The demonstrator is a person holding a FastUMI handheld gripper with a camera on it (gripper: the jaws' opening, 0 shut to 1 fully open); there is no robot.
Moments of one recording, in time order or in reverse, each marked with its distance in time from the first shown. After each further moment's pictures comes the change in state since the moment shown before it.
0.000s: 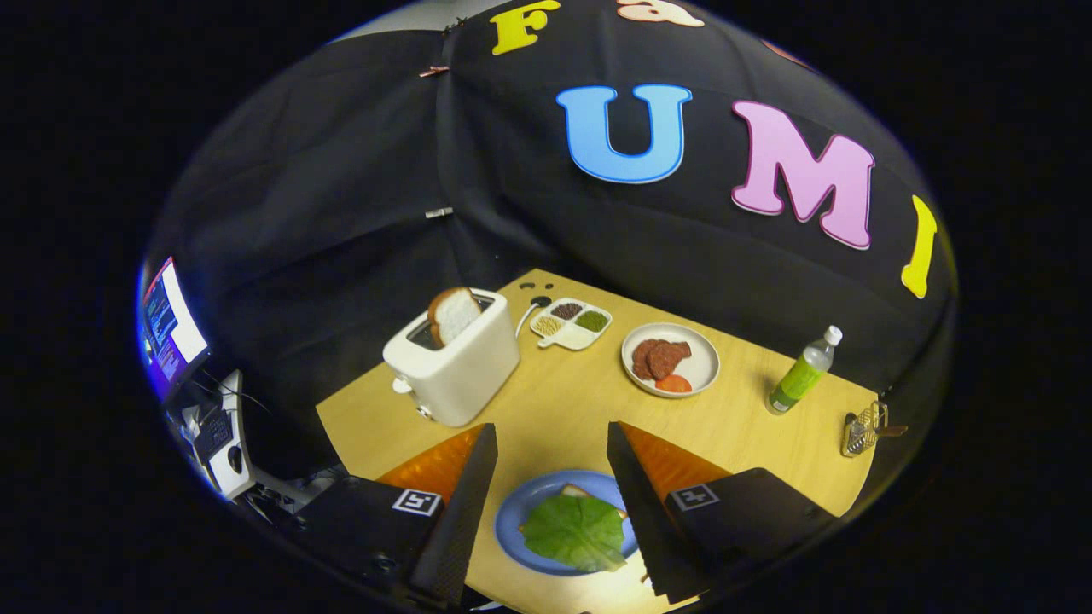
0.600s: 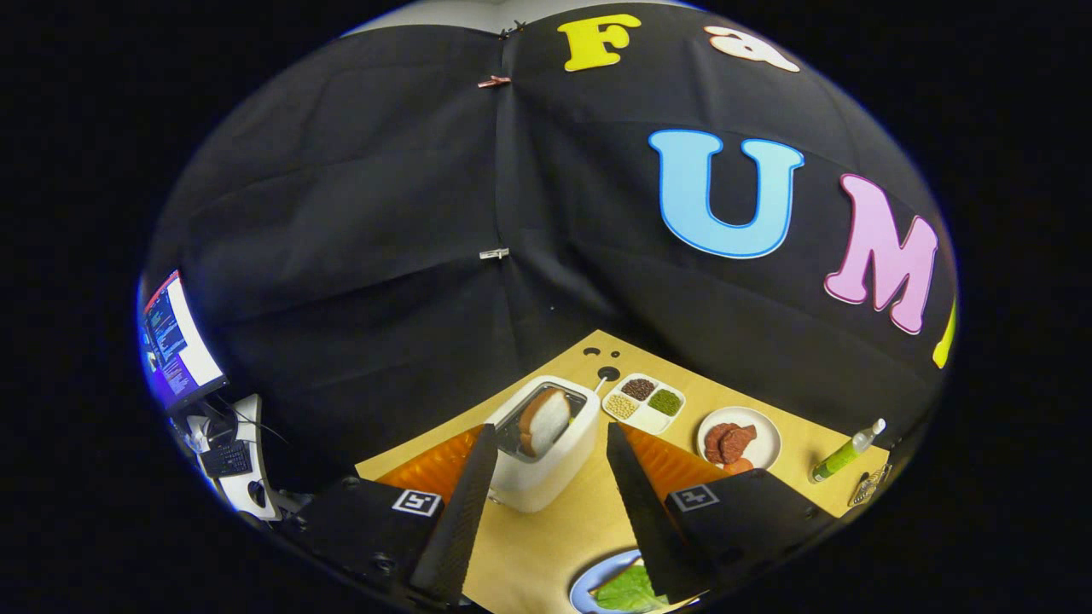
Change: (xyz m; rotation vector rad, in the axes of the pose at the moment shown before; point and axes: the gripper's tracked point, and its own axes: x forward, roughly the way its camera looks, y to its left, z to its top) arm 0.094 0.129 0.102 -0.088 -0.058 0.059
